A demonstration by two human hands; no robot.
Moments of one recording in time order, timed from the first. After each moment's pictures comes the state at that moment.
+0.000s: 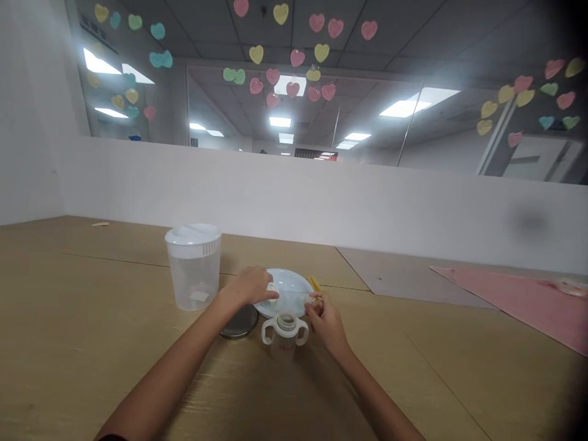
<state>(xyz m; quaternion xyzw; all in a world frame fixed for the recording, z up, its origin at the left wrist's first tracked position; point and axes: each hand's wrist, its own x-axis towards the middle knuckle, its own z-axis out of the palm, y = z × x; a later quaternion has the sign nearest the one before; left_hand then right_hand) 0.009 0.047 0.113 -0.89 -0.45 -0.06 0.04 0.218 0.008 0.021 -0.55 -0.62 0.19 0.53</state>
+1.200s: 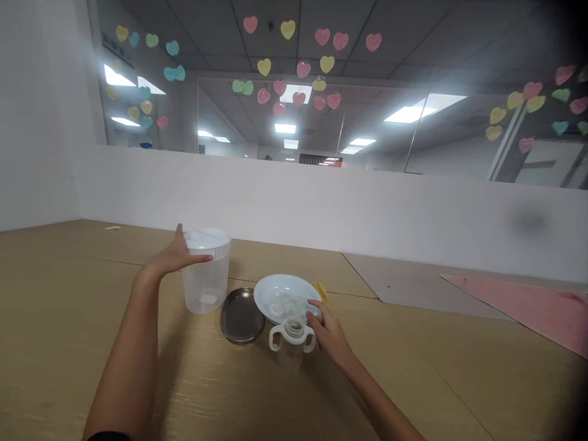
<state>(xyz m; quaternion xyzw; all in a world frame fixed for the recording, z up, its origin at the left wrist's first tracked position) -0.170 0.078 0.130 -0.66 -0.62 -0.40 -0.09 0.213 0.004 0.022 -0.53 -0.66 0.25 0.48</state>
